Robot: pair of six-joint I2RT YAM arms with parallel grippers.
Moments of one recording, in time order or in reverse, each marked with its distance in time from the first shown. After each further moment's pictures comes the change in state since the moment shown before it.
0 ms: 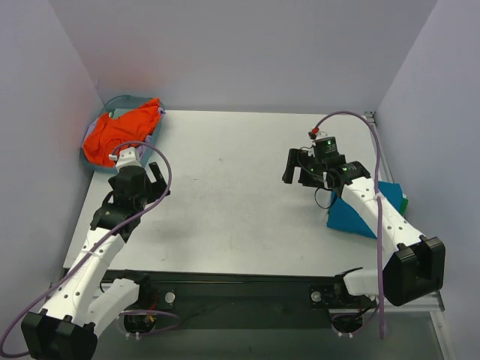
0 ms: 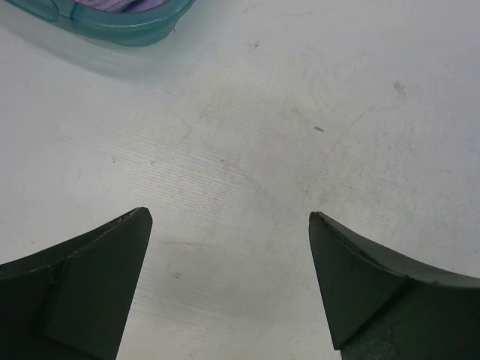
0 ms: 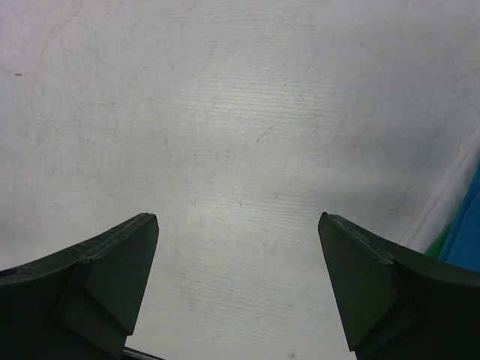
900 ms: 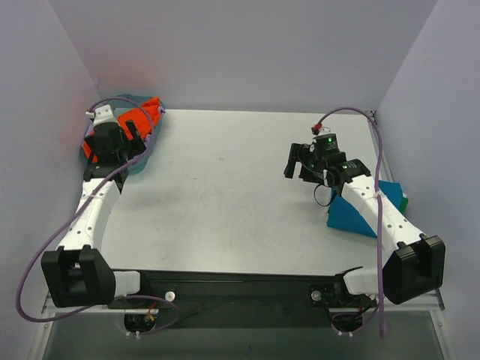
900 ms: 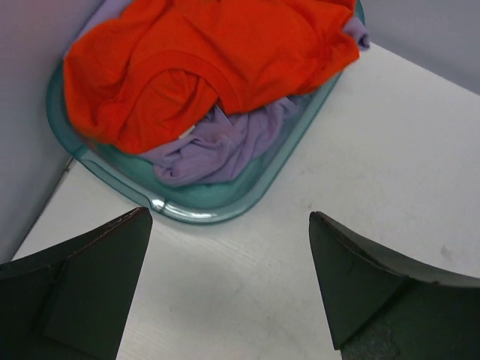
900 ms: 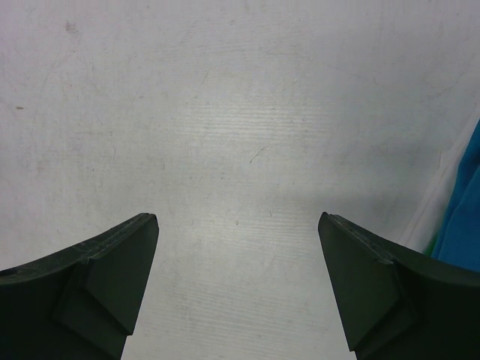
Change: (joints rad) left arm 0.259 0.366 0.265 0.245 0.064 0.196; right arm 0.000 0.004 0.012 0.030 0.059 0.026
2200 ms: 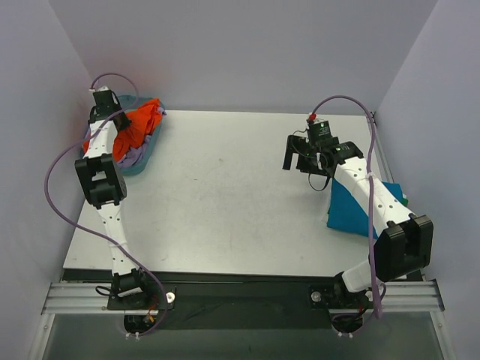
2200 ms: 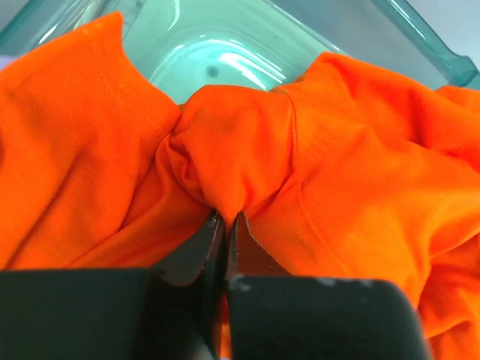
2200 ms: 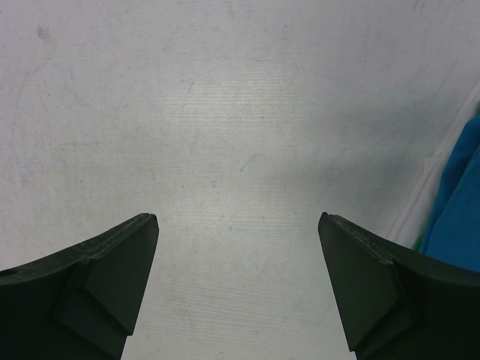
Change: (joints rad) left arm 0.222 1.254 1.224 -0.193 0.257 -0.080; right arm 0.000 0.168 0.212 -0.141 0.036 -0.007
